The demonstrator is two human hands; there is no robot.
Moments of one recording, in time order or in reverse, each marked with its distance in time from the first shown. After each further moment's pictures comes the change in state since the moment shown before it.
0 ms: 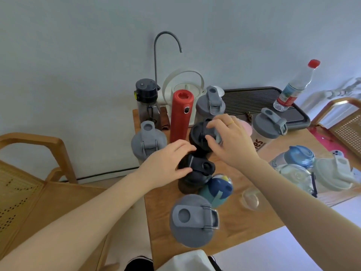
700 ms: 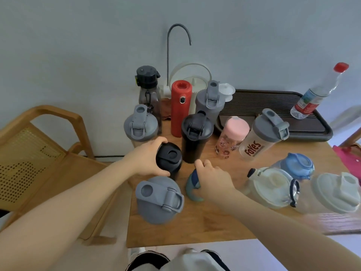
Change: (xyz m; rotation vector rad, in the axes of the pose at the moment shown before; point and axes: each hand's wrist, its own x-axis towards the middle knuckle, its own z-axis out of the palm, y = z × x) left_hand -0.008 0.019 0.030 -0.063 -0.151 -0.583; right_hand -0.079 0.012 0.020 -0.171 -0.793 0.099
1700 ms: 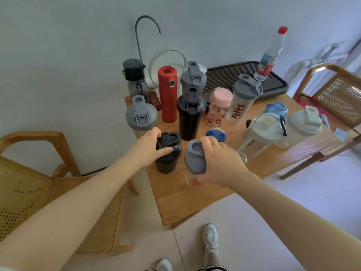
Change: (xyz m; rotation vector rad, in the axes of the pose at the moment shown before) left_hand -0.038 -0.031 -0.012 0.050 0.044 0.139; right_hand -0.072 -0.074 0.004 0.156 0.305 0.125
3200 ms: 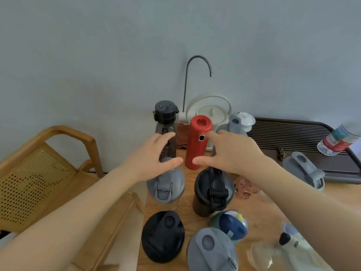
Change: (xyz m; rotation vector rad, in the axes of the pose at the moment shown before) left_hand 0.079 0.017 -0.075 -0.024 0.151 -0.144; right_hand 0.199 0.024 -0.111 -0.221 -0.108 -0.317
